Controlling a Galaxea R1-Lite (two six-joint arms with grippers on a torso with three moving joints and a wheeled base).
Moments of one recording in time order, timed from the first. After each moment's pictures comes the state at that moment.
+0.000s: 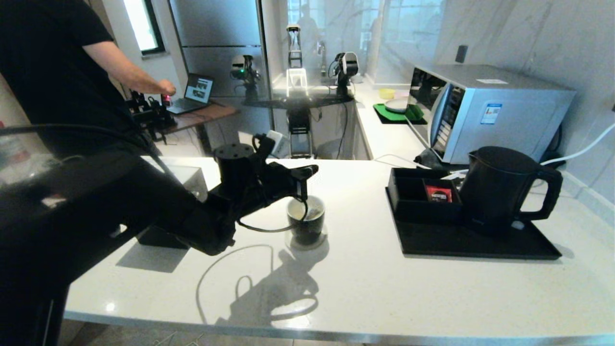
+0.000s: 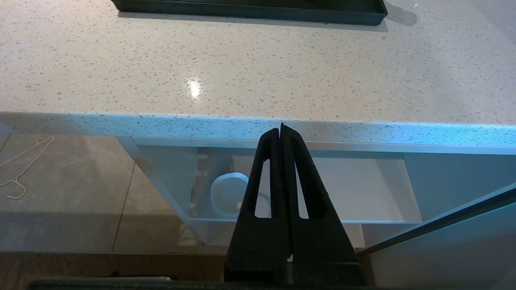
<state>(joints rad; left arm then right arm) -0.44 2.21 -1.12 -1.09 -0.38 -0.10 -0.08 0.28 0.00 0.00 0.00 -0.05</state>
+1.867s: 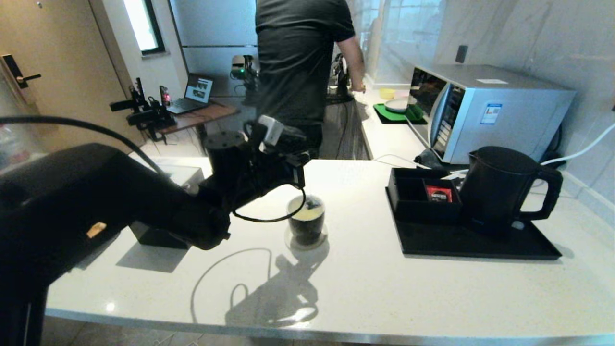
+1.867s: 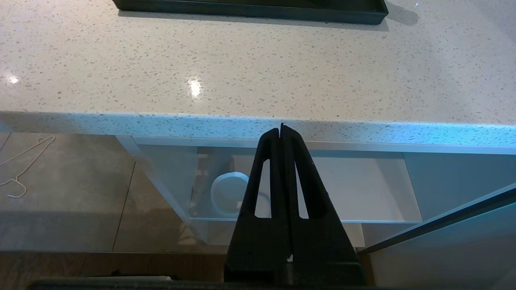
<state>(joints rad) -0.44 2.15 -1.13 -1.12 -0.36 -0.10 -0.08 0.28 0.00 0.00 0.00 -0.05</state>
